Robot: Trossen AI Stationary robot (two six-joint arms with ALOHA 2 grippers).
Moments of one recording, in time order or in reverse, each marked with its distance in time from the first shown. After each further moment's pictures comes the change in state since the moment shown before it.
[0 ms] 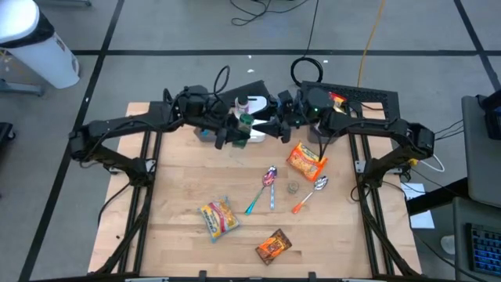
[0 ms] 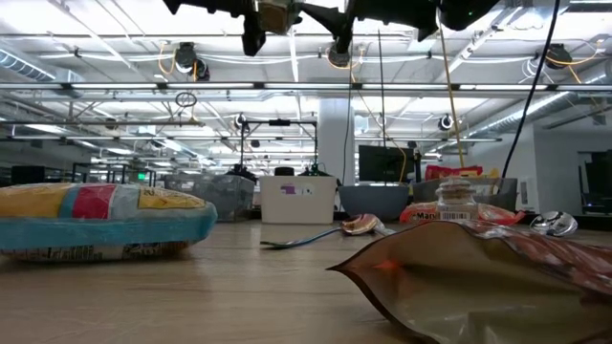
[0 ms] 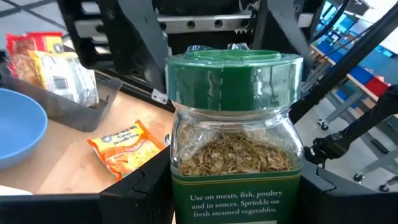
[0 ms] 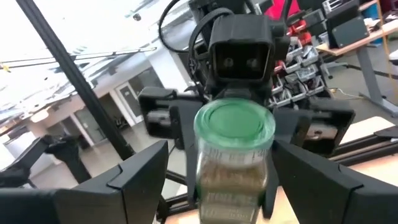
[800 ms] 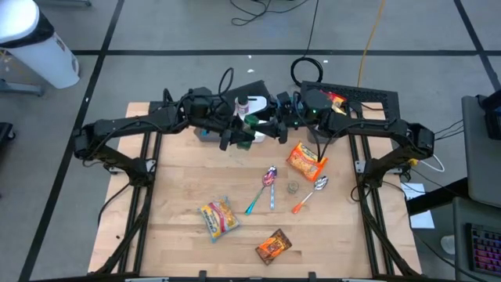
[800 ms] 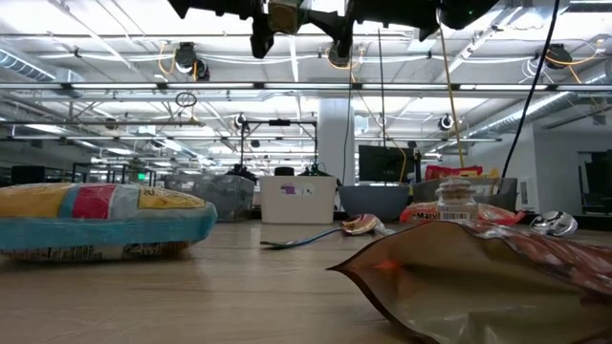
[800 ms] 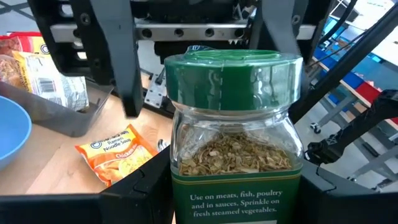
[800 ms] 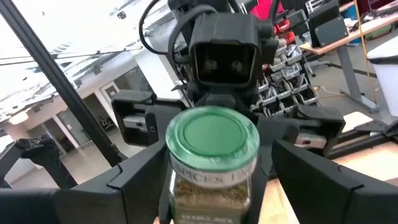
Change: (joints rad) left arm -0.016 0.041 -0.001 0.077 0.003 -0.029; right arm 0.008 0.001 0.000 -0.039 0.064 -0.026
